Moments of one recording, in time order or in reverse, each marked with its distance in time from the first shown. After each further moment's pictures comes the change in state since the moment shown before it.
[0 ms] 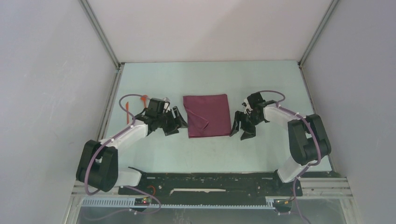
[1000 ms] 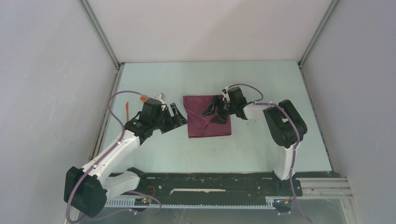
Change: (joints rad) left arm -0.098 -0.239 0.021 -0.080 -0.164 -0.023; right arm 0.171 0.302 0.087 0.763 -0.163 0.449
